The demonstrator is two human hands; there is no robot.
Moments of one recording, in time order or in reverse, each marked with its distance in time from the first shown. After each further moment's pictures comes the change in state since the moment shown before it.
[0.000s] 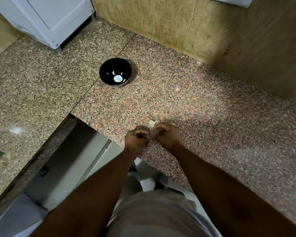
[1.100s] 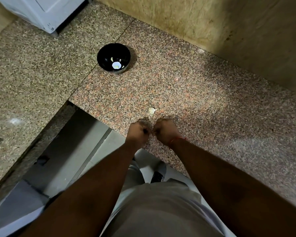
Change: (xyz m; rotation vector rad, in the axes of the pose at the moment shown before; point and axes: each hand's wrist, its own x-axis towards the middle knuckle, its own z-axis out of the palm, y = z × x) left_hand -0.007 -0.015 -0.001 0.994 -0.035 0.501; right_hand -0.011 0.016 0.012 -0.526 -0.161 -0.260
